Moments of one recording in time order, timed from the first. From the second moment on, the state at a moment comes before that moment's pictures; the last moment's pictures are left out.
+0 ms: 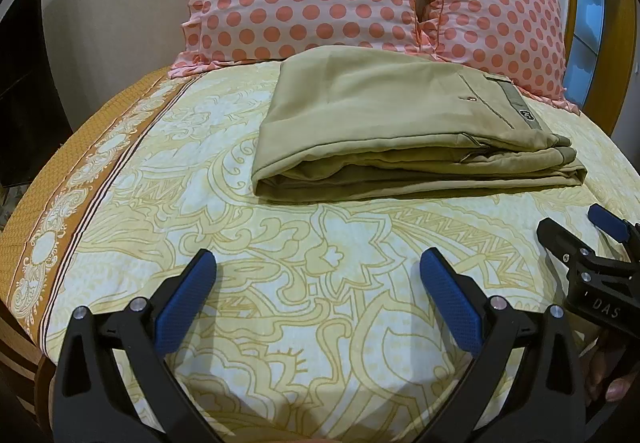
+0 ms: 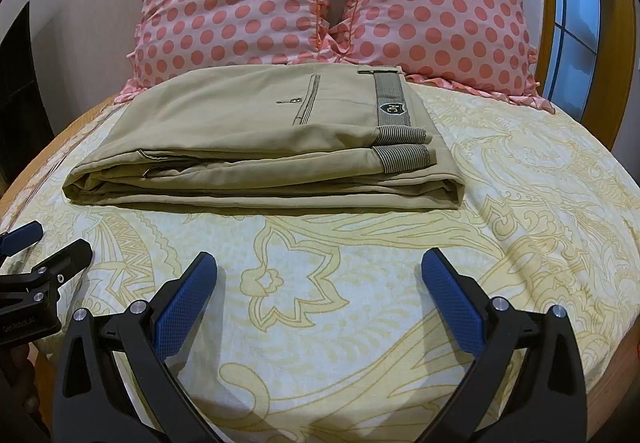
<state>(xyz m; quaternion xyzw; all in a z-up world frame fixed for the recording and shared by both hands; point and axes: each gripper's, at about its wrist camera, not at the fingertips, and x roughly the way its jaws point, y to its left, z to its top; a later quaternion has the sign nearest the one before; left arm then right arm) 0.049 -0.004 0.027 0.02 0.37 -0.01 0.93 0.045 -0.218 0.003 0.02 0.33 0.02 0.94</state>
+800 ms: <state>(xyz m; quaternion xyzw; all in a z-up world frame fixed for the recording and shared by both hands) 0.050 -0.006 0.026 0.02 0.37 -0.01 0.93 0.046 -0.217 0.004 0.02 0.32 0.01 0.95</state>
